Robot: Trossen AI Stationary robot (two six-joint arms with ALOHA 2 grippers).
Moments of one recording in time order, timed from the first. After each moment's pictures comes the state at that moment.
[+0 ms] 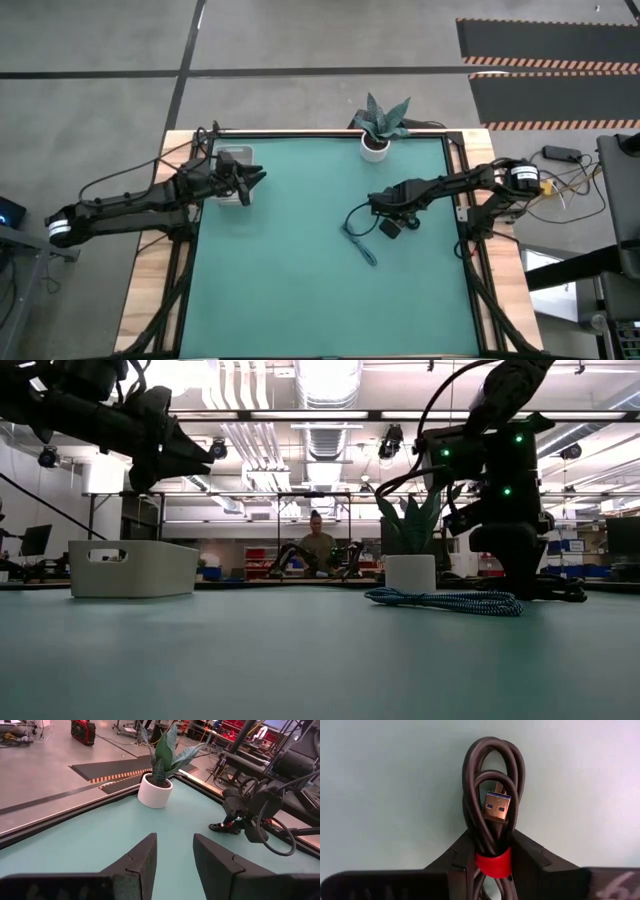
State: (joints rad) left arm 0.39 0.61 0.34 0.10 -0.07 -0.35; right arm -0.12 1.62 0.84 -0.87 0.16 0.63
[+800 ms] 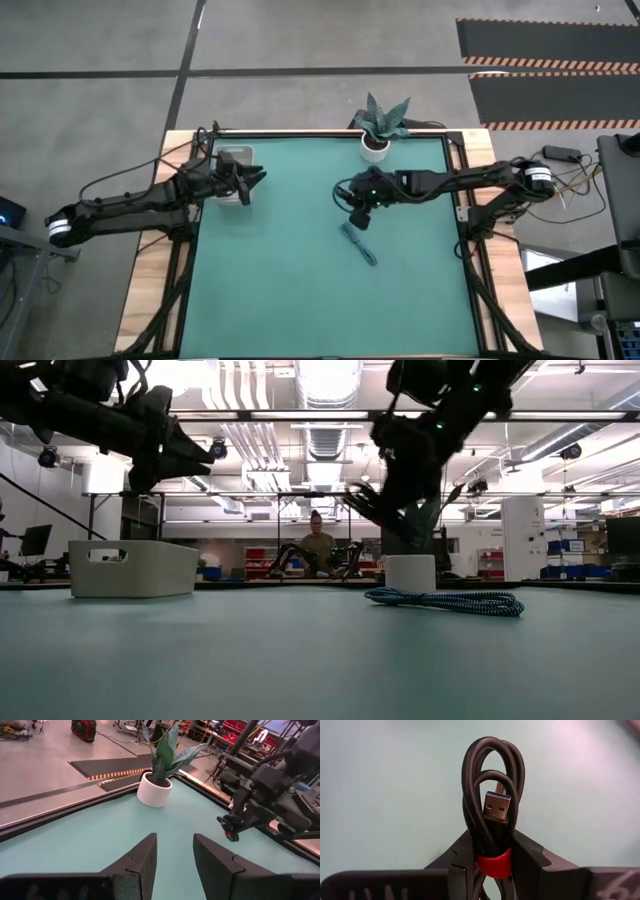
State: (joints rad) left arm 0.39 0.61 0.34 0.10 -0.07 -0.39; right arm -0.13 1.51 0.95 -0.27 0.10 0.22
